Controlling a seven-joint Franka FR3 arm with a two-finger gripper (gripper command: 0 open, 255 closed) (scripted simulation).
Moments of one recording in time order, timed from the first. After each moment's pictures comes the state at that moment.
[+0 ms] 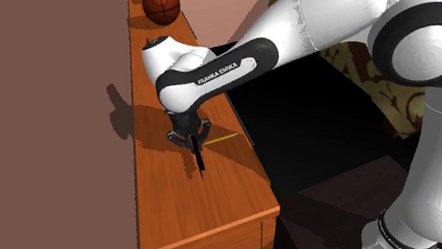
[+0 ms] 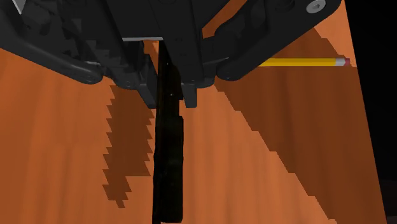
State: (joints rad) arm 0.27 0.35 0.60 -1.76 -0.13 1.91 0.97
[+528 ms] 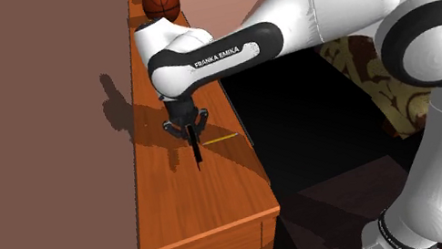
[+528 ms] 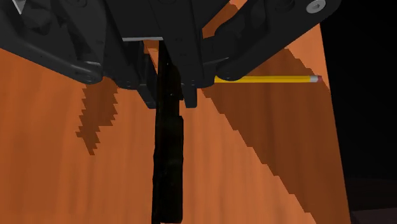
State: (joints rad) arm 0.26 0.31 0.61 -1.69 -0.11 1.81 0.96
